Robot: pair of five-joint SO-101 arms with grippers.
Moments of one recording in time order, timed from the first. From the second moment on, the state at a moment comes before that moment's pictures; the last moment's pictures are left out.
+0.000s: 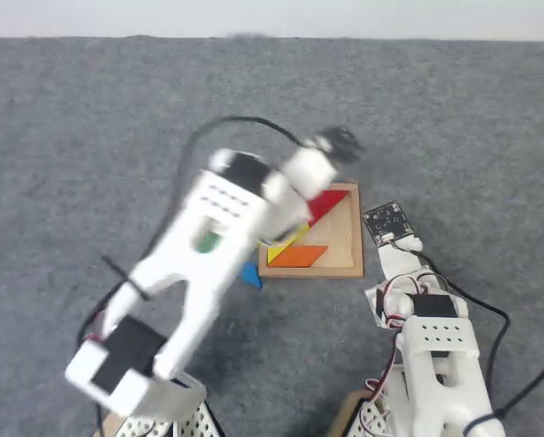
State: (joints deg) left arm 25.4 0.4 10.8 79.0 -21.3; right arm -2.9 -50.4 80.4 46.2 21.2
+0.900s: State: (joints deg) left arm 30.9 25.2 0.7 68.7 -31.6; right arm -1.7 -50.4 80.4 46.2 21.3
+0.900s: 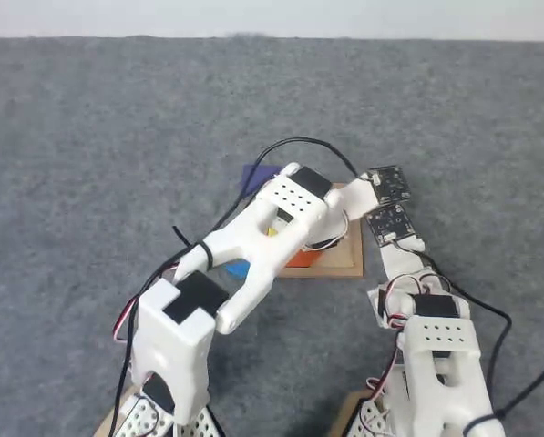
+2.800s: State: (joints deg) left arm -4.5 -13.2 40.1 67.8 -13.6; right arm 5.0 -74.0 88.2 51.8 23.5
